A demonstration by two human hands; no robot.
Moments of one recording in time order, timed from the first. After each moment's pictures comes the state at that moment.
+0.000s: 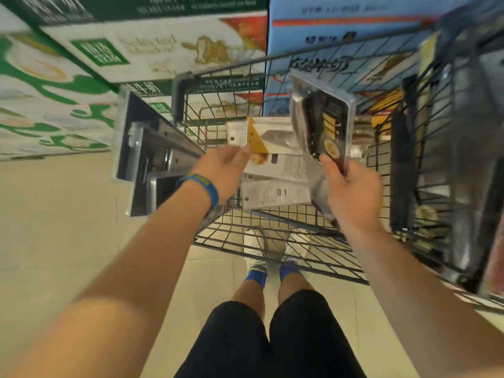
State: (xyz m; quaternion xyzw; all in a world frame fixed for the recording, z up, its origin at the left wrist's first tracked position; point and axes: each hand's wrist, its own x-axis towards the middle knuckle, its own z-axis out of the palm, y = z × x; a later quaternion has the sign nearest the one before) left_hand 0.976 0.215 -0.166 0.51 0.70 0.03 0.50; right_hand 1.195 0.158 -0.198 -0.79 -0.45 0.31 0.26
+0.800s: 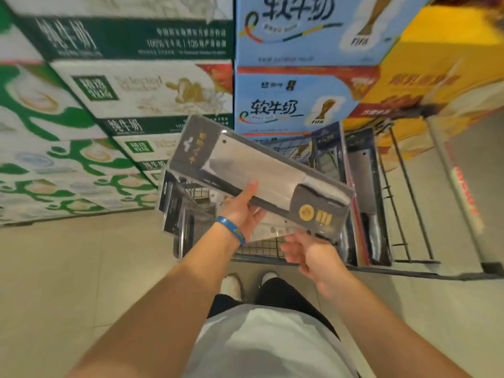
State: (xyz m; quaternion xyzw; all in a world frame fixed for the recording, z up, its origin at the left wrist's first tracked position) left_hand 1.052 0.157 -0.039 0.06 0.46 0.42 0.78; right_hand 1.195 0.058 -0.014 -0.76 -0.12 0.59 0.26
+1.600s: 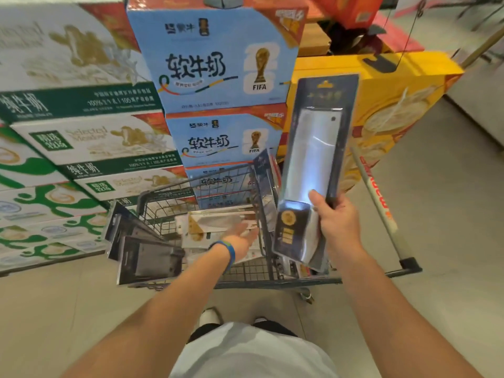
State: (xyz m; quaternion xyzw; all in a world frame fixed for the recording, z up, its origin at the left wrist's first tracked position) left_hand 1.175 0.122 -0.033 0.62 0.58 -0.03 0.53; right_hand 1.384 0.069 0.025 -0.68 -0.26 0.39 0.56
